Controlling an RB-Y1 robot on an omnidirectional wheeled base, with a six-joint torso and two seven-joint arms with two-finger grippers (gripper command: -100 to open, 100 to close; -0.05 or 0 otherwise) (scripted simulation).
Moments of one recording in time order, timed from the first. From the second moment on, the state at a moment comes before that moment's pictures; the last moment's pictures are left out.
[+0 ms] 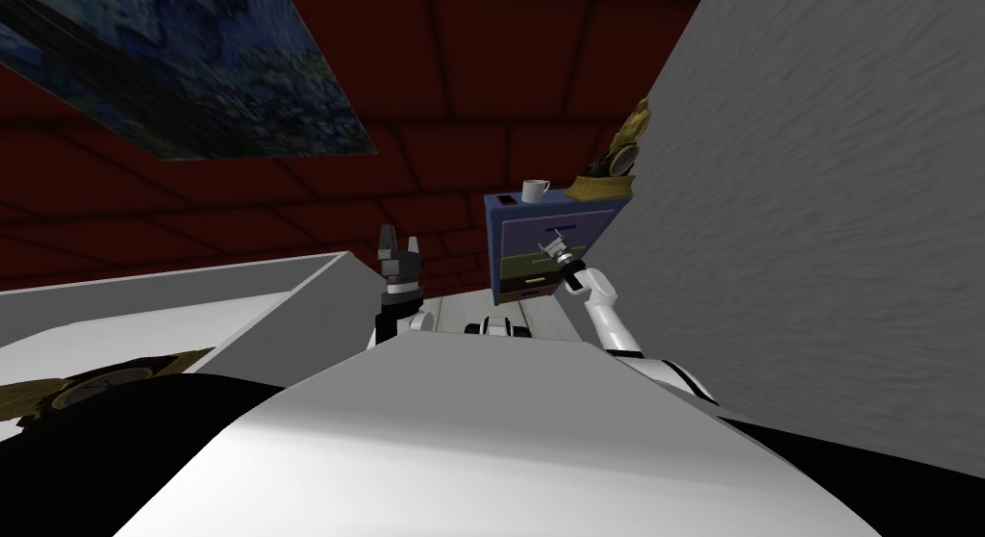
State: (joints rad) left arm 0.53 0.01 -0.01 -2.35 0.02 -0.46 -0.09; right arm -0.19 -0.41 -0.03 -1.47 0.97 -0.31 1.12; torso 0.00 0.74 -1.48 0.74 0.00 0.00
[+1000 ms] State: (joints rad) left arm 0.53 0.01 -0.01 -2.35 0.02 -0.46 -0.09; right arm -0.29 -0.50 -0.04 -1.34 1.11 -0.26 1.28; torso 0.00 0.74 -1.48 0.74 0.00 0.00
